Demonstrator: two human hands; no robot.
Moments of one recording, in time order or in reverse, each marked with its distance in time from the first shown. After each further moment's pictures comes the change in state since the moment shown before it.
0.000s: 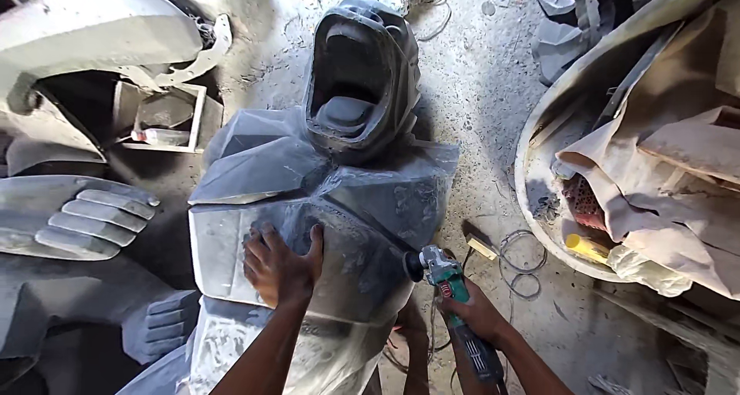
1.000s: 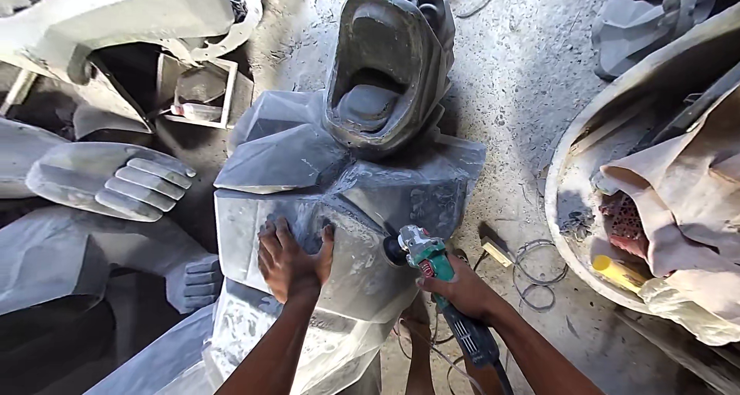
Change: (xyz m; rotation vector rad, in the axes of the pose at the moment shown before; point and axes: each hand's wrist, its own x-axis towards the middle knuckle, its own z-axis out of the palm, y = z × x) left_hand -0.001 0.002 -0.001 0.046 0.000 -0.032; right_hand 0.044 -0.112 0.013 -0.171 -0.250 0.096
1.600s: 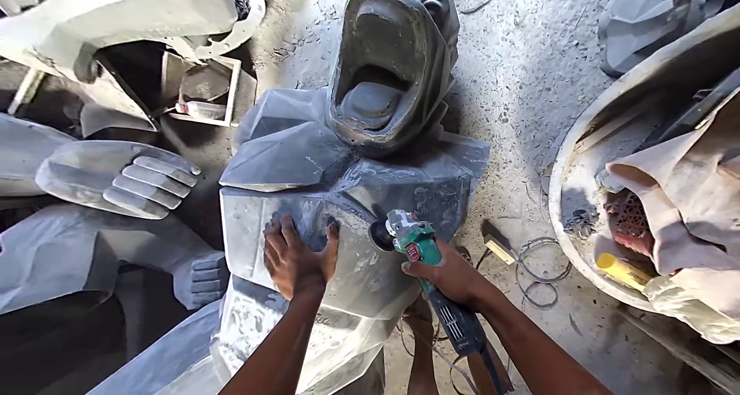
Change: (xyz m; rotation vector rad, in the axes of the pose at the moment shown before) left_hand 0.000 0.000 -0.001 0.001 -0.019 0.003; right_hand 0.008 -0.035 0.018 0.028 -0.010 0.022
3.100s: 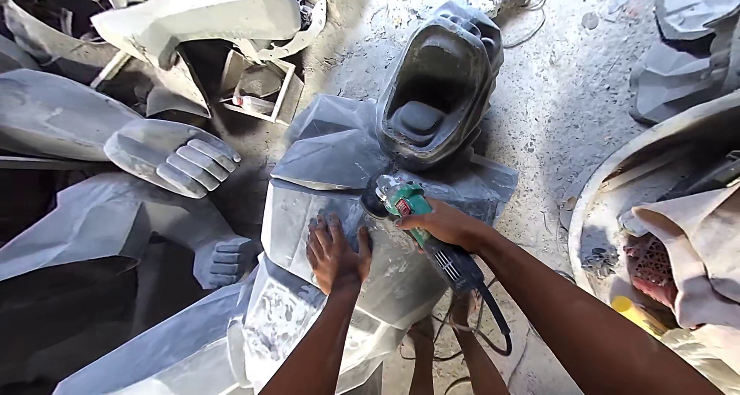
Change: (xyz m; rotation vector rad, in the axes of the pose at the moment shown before) left_hand -0.001 0.002 0.004 -0.004 0.039 0.016; right_hand 0.050 -0.143 0.033 -0.201 -0.179 -0.072
